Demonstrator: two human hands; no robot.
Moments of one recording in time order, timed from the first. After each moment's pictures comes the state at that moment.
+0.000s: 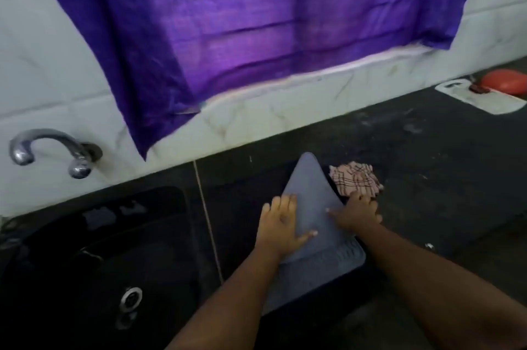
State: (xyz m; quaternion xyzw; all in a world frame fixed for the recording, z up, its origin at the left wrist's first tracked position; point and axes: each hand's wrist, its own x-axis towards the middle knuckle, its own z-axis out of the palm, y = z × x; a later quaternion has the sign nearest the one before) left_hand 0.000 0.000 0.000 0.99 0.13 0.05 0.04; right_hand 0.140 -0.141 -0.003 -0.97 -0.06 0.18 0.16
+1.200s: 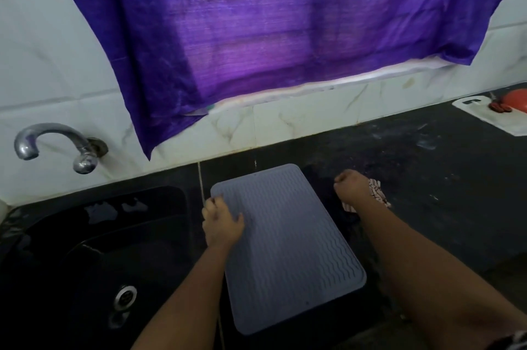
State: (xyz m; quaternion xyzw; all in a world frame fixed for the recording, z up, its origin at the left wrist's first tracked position) left_hand -0.026 0.100 -0.019 0.85 0.45 0.15 0.23; right_hand 0.208 -0.095 0.046 -0.94 -0.13 0.15 0.27
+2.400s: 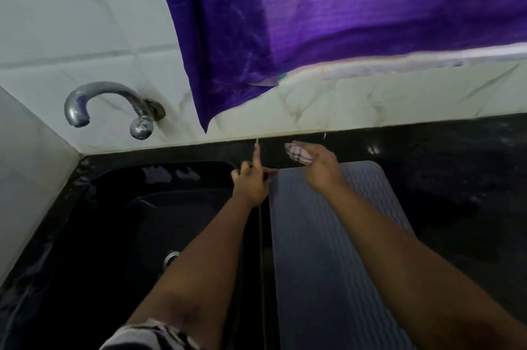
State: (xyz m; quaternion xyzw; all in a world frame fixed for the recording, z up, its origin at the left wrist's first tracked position) left_hand -0.001 0.238 -0.024 0.89 0.42 0.02 0.16; right_hand 0.140 0.133 0.016 -0.76 -0.39 0.22 0.47
